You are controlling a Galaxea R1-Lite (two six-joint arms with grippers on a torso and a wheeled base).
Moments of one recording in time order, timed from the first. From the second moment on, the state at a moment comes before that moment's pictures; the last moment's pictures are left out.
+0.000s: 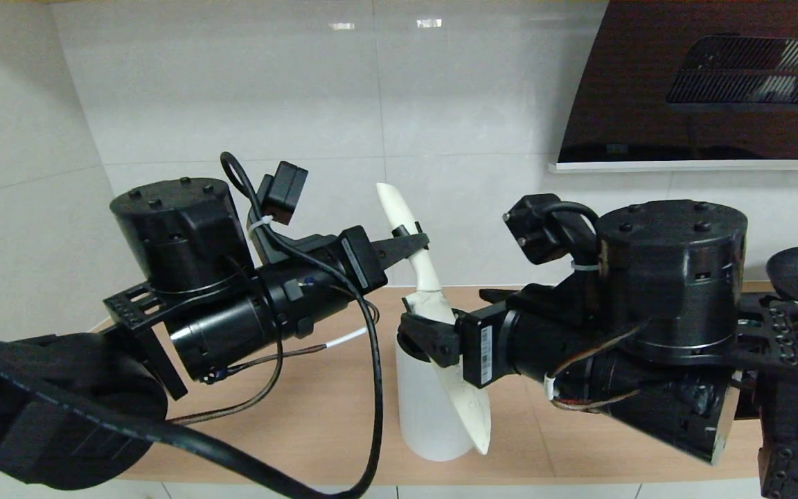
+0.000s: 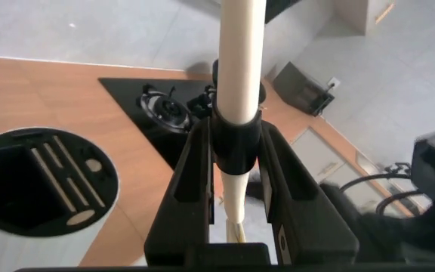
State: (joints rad) left arm -0.59 1.70 -0.82 -0.89 -0.25 -0.72; right arm 0.94 1.68 -0.96 -0.51 -0.25 0.26
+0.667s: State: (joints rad) left arm -0.58 1.69 -1.24 -0.44 0.33 -0.40; right arm 0.60 1.44 -0.84 -0.49 -0.24 0.25
